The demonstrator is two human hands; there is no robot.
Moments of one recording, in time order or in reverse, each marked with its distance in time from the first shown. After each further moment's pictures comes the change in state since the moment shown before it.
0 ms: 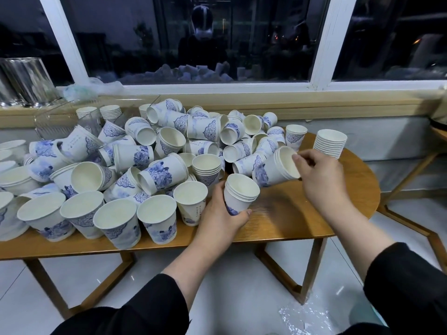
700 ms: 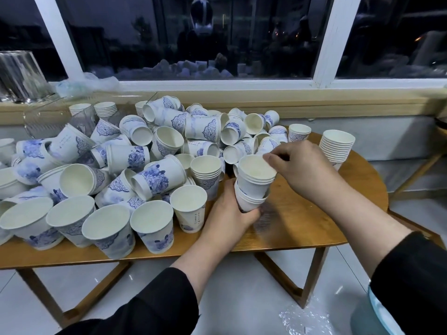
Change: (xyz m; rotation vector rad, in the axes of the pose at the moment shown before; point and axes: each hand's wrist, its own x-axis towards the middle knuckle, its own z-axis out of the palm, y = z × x) left_hand 0.025 0.006 0.015 0.018 -0.065 0.017; right_hand 0.020 -0.046 0.010 -0.210 -0.349 -0.176
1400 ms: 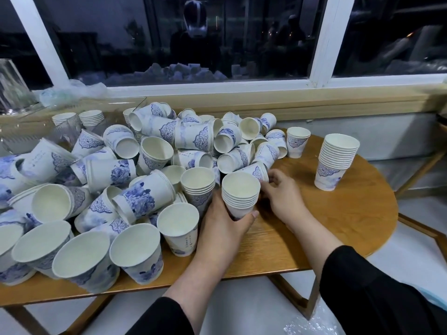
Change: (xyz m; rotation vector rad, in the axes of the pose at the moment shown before) left_hand 0.018 -0.013 0.009 -0.026 0.156 -0.021; right_hand 0.026 0.081 0.108 0.542 0.071 0.293
